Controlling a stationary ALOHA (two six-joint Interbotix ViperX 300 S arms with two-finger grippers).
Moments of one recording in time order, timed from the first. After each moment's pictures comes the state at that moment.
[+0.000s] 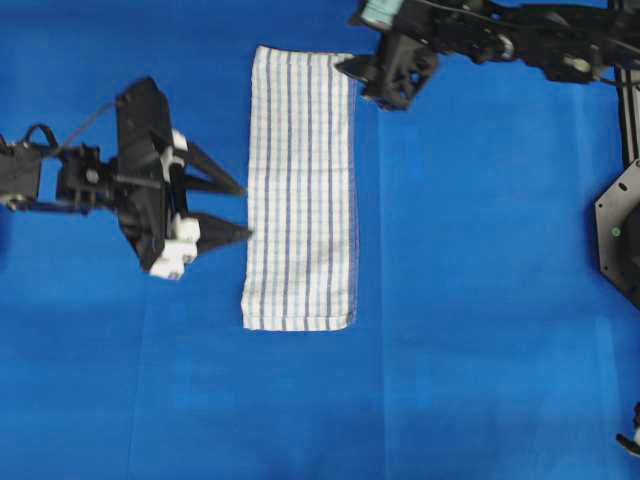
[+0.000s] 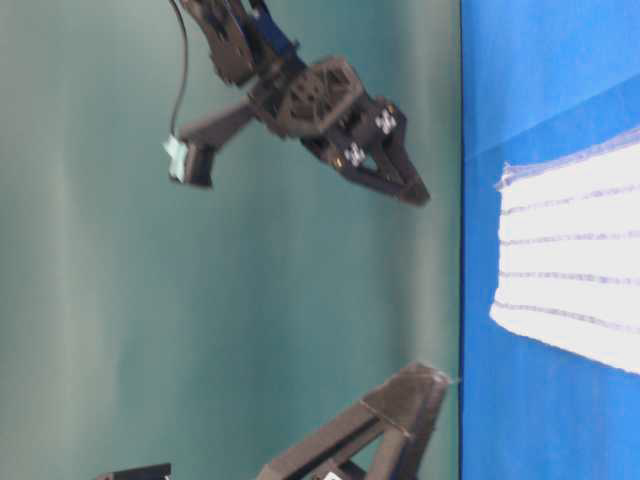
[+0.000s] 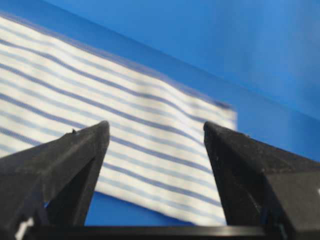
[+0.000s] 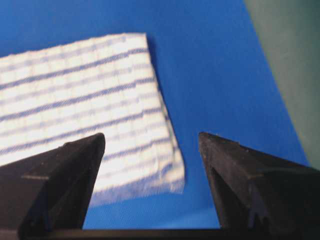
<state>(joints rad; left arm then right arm) 0.01 -0.22 0.91 -0.05 -0.19 -0.36 -0.48 0.00 0.62 0.43 0.03 -0.46</state>
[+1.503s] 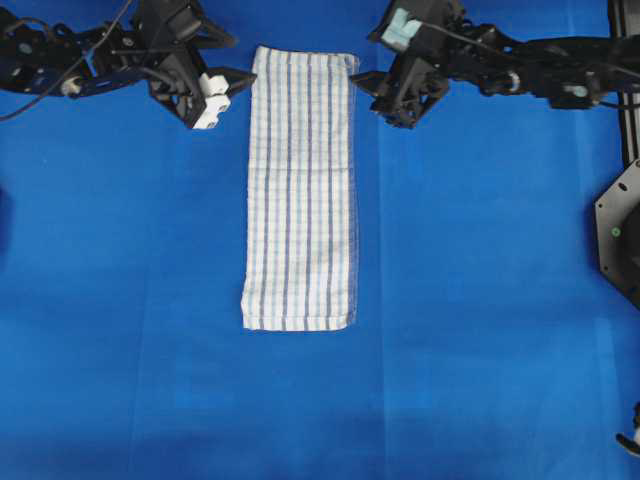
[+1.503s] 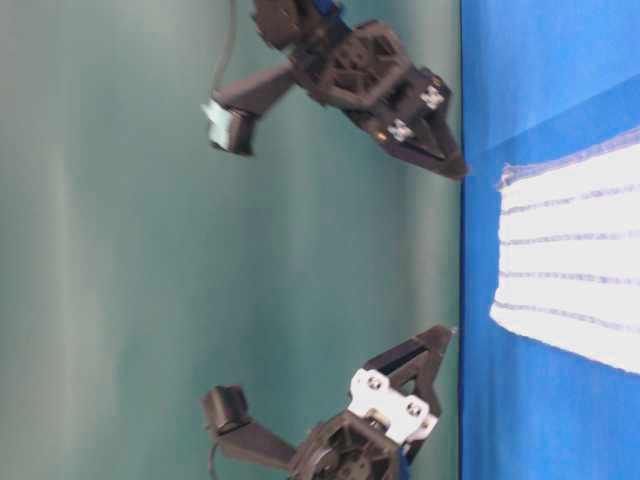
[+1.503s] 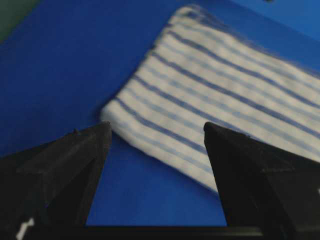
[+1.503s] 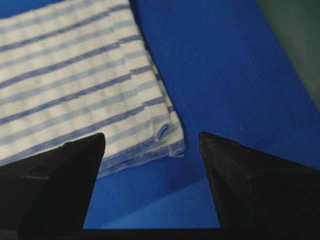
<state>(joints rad) 0.48 0.06 0.80 -0.05 -0.29 -0.02 -0.47 0.10 0.71 0.46 -0.18 -0.39</state>
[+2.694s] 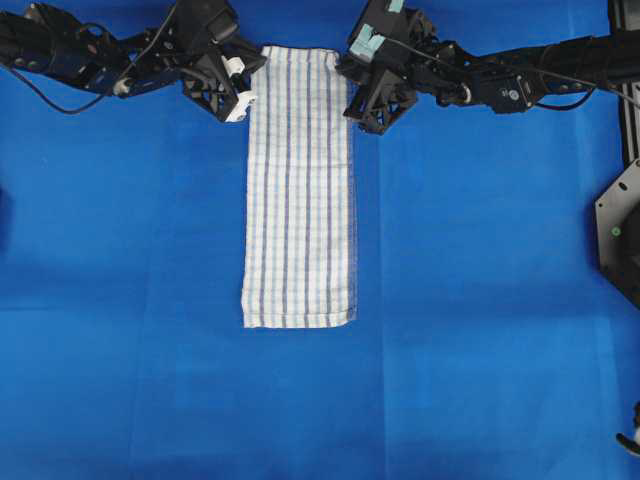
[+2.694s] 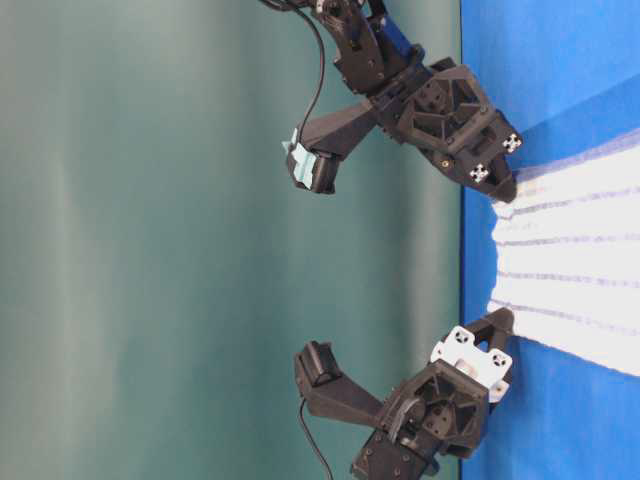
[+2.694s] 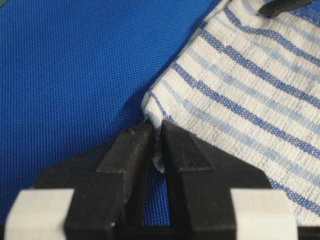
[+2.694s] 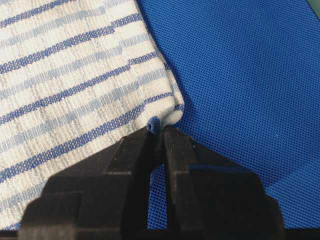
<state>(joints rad) 0.51 0.33 0.70 -0.05 -0.42 -0.02 -0.46 0.30 0.64 0.48 -0.26 -0.36</state>
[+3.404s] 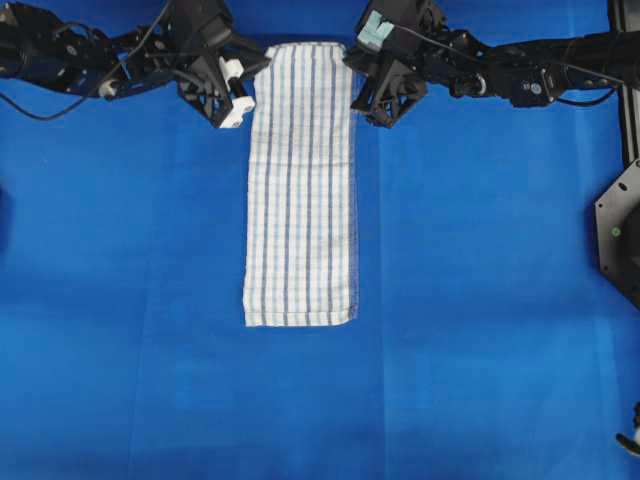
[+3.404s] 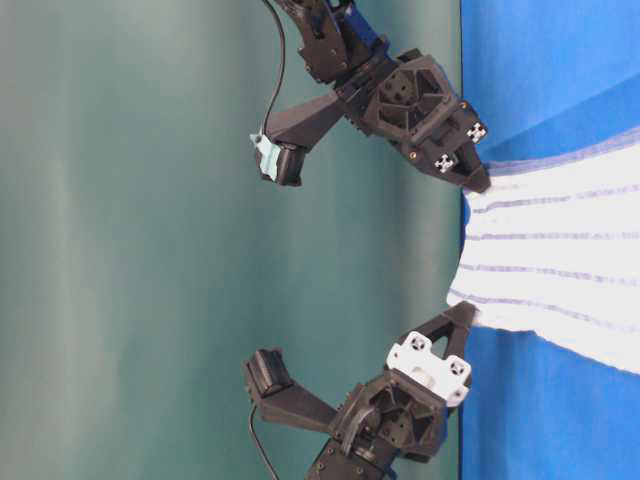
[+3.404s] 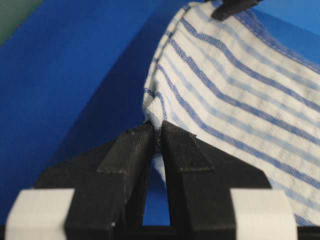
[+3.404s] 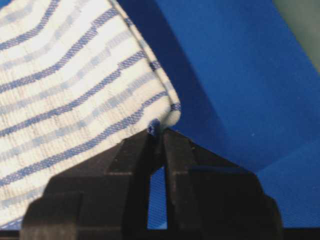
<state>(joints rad) 0.46 0.20 0.74 -0.05 -0.38 0.02 -0.47 0.20 0.66 0.48 -0.22 -0.37</state>
